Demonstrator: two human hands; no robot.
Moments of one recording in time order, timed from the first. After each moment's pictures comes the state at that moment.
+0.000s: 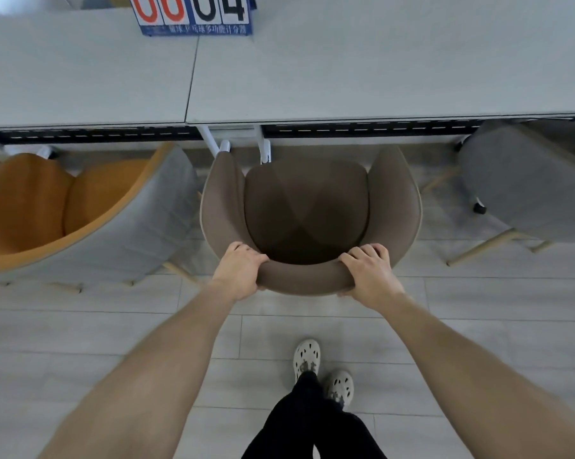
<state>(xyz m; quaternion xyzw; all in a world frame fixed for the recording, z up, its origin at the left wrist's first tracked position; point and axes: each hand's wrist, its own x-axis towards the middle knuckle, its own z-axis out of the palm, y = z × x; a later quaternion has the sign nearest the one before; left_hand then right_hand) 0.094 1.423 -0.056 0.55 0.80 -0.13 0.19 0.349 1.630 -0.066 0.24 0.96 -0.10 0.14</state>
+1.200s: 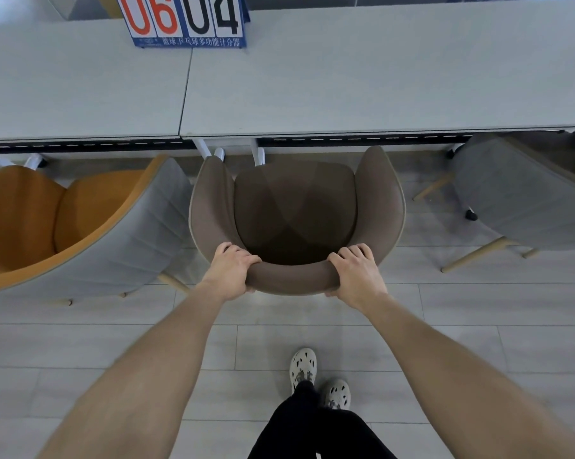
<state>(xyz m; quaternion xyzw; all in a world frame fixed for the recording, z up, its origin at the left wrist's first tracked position) 0.062 1.437 -0.057 0.53 0.81 -0.10 0.22 0.314 1.637 -0.054 0.26 0.95 -0.10 0.13</state>
